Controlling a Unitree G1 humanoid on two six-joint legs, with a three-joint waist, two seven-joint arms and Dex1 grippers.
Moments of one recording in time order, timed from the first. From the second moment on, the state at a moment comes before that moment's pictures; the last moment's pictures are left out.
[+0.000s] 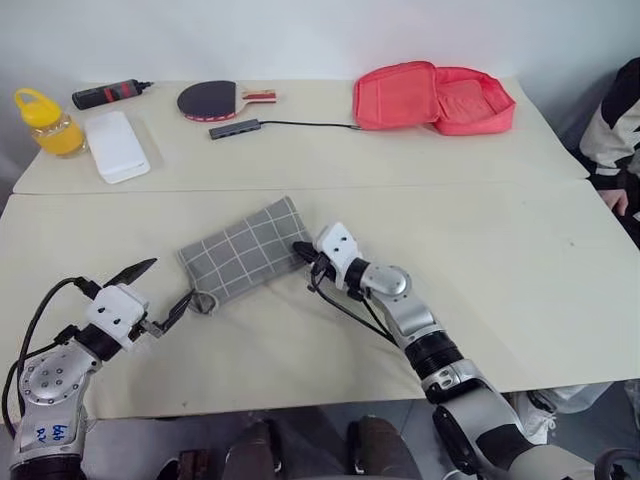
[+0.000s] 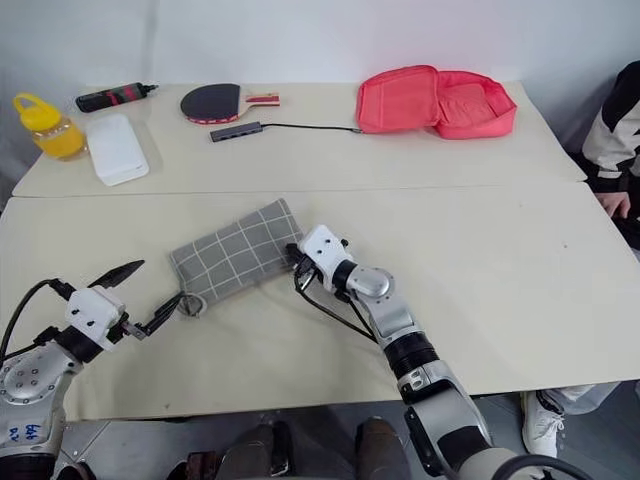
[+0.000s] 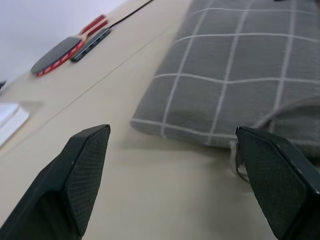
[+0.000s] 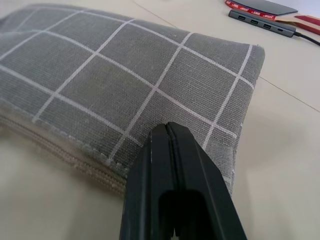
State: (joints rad) left arm 0.06 0.65 0.35 0.14 -0.13 -0.44 -0.64; right arm -0.68 -0.07 0.24 0.55 -0.05 -0.12 0.59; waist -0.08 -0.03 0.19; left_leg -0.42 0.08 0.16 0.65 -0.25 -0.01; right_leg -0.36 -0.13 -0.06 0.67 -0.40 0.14
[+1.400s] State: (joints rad) left arm -0.22 0.76 0.05 0.48 0.22 -0.88 -0.44; right arm -0.67 -0.11 0.22 0.52 -0.05 -0.08 0.59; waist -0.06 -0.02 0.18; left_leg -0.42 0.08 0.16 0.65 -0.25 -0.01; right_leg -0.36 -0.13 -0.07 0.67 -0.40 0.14
